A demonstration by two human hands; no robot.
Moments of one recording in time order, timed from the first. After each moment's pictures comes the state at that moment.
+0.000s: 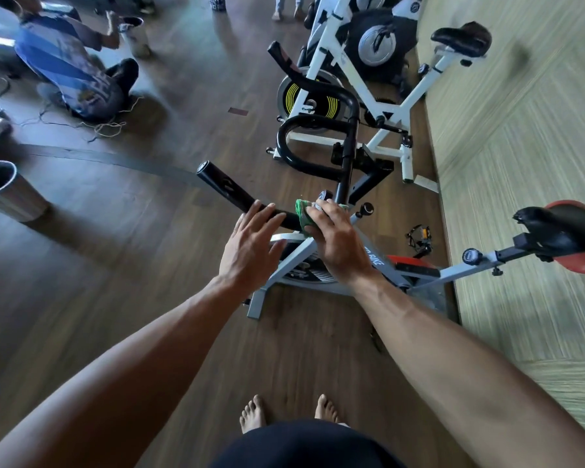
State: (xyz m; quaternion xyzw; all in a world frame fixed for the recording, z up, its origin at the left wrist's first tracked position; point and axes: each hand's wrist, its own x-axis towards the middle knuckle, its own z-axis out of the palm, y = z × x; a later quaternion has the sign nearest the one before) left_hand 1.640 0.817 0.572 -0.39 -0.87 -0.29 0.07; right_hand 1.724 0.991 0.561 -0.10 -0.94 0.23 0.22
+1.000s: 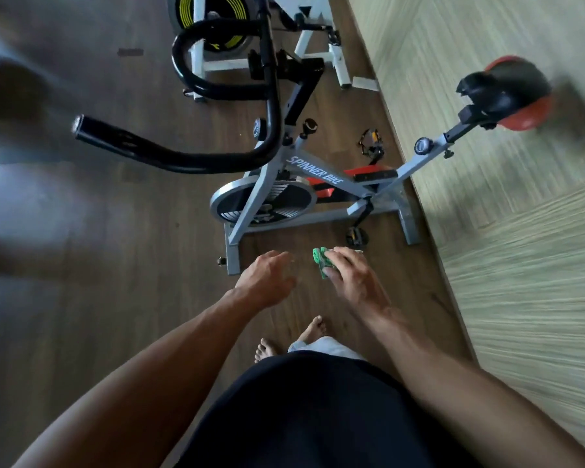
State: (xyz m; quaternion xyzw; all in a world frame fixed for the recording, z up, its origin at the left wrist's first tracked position) left_hand 1.729 0.822 0.493 -0.44 -0.82 -0.12 -0.35; right_hand 1.906 0.935 0.454 -0.32 -0.90 0.27 0.12
